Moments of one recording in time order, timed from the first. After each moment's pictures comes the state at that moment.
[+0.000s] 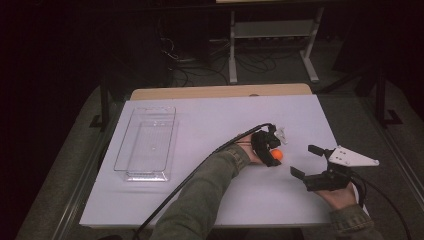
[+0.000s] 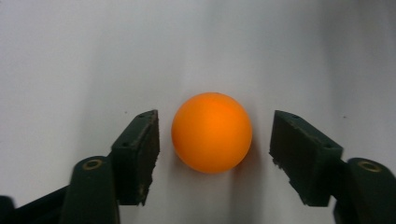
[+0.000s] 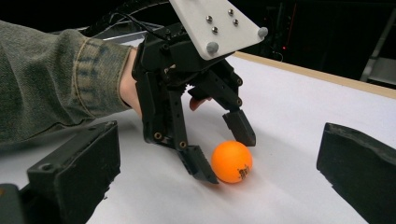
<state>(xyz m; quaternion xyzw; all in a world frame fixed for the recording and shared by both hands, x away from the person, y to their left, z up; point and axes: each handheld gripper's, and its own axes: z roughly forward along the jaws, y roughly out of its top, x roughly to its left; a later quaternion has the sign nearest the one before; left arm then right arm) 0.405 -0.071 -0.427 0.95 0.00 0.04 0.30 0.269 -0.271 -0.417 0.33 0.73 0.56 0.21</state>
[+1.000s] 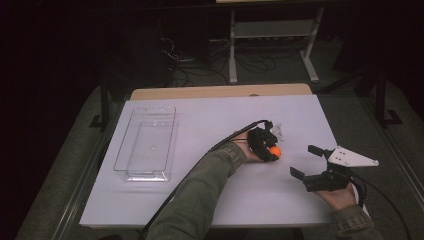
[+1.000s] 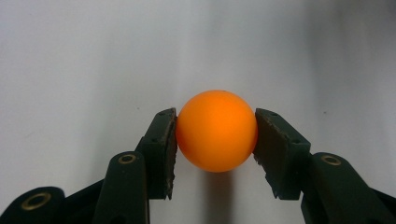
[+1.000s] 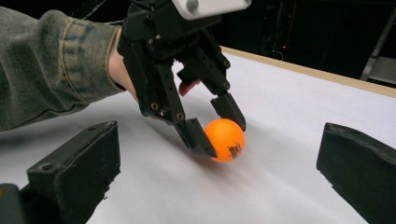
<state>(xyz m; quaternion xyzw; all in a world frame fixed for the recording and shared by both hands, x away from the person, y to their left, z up) 0.400 -0.056 -0.405 0.95 0.00 0.05 0.31 0.269 -0.270 -0.418 0.33 0.73 0.56 0.21</state>
